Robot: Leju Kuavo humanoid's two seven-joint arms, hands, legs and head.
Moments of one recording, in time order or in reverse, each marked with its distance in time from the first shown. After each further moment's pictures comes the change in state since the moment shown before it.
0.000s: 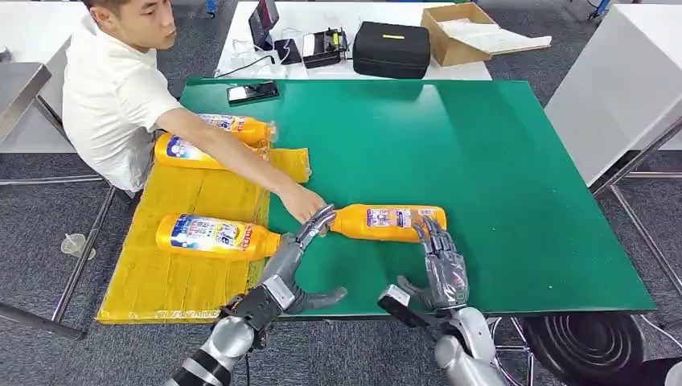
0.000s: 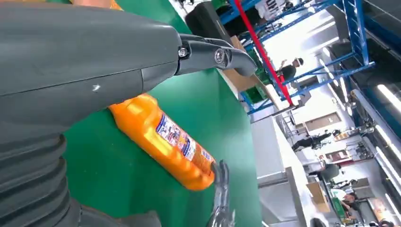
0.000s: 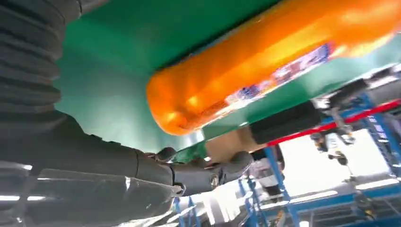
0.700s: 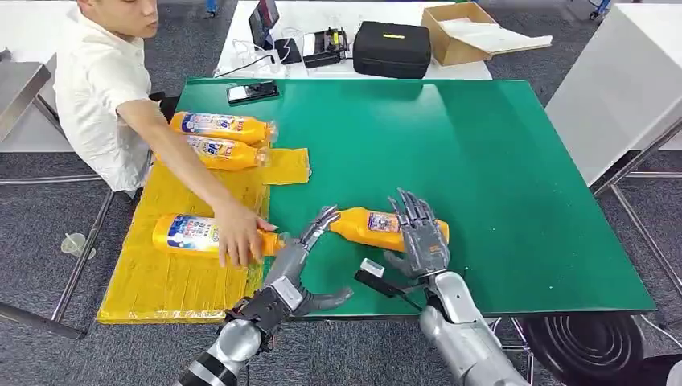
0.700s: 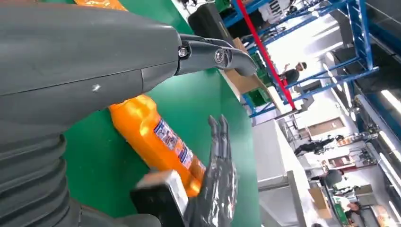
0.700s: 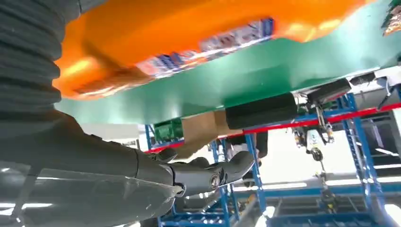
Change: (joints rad) left arm 0.005 -0.019 -0.015 0.003 -0.001 0.035 0.020; right arm -0.173 -0.026 0.203 0.091 0.103 0.015 0.225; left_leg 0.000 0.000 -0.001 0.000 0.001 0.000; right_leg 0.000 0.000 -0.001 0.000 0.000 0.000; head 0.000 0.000
